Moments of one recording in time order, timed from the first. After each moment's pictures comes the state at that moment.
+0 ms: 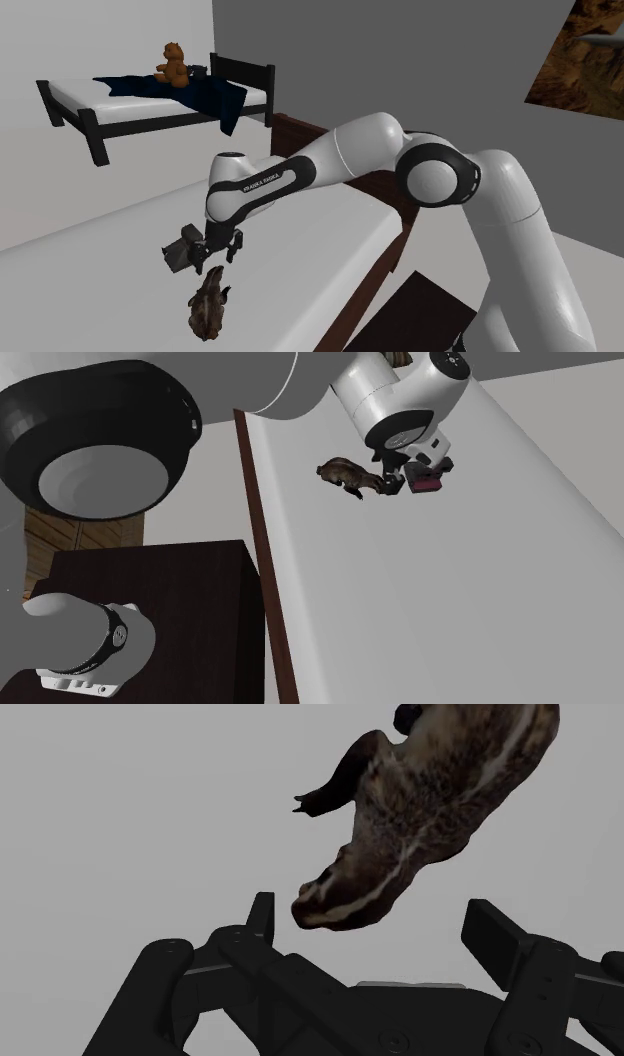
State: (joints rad) arm 0.31 0.68 0.18 -1.56 0.15 2.26 0.29
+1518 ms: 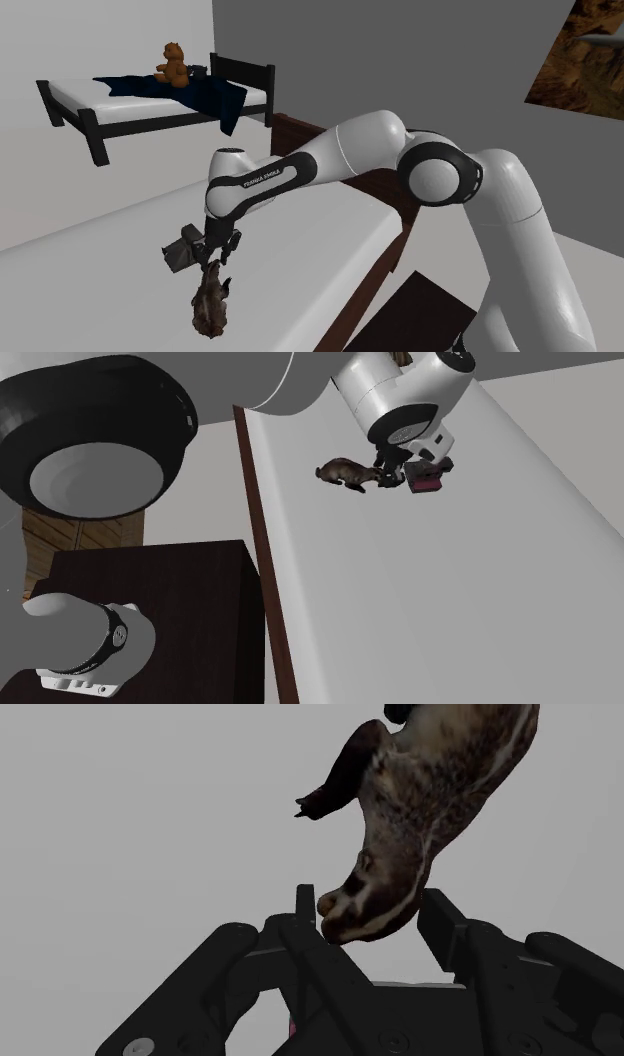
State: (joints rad) arm 0.31 0.67 0.18 -1.55 0.15 2.24 0.30
